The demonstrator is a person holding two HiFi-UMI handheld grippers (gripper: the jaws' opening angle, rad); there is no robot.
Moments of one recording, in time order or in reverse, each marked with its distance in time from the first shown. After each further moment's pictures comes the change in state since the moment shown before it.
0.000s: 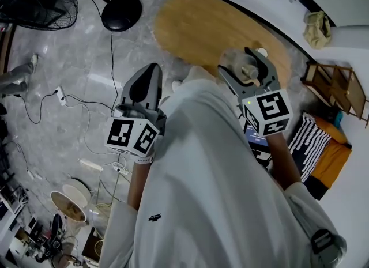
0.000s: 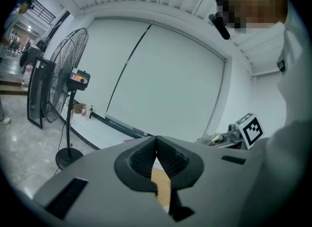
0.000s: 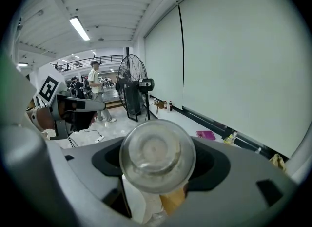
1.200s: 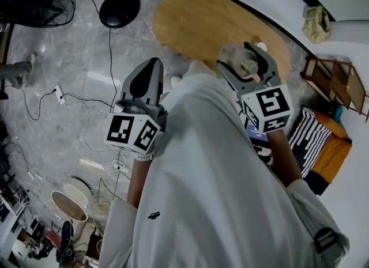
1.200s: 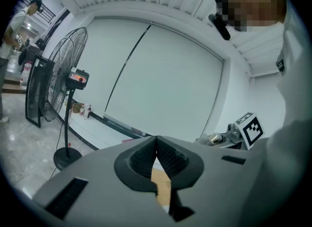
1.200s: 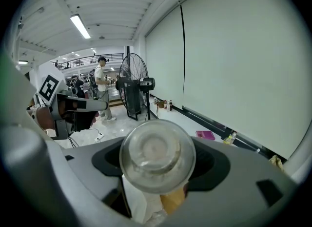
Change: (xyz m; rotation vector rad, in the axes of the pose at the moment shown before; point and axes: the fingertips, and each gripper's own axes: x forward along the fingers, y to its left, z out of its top) left arm -0.006 0.000 -0.001 -0.006 0.000 -0.021; right arm -0.002 0.014 0.002 -0.018 0.012 -0.009
